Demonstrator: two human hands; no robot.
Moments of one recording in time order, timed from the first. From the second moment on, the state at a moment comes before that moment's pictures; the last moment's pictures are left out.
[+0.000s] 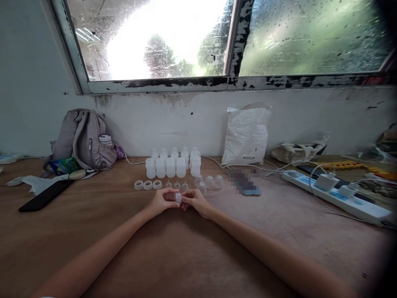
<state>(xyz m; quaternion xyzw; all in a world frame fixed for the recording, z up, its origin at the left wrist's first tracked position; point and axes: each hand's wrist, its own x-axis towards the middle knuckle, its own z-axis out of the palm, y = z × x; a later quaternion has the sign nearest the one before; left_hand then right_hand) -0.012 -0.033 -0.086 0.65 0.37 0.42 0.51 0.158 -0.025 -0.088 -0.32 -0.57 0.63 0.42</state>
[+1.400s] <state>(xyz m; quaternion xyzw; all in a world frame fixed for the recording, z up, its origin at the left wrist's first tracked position) -0.010 -0.036 -0.082 0.65 0.39 0.47 0.46 0.157 -0.027 -0.082 -0.30 -0.54 0.64 0.46</state>
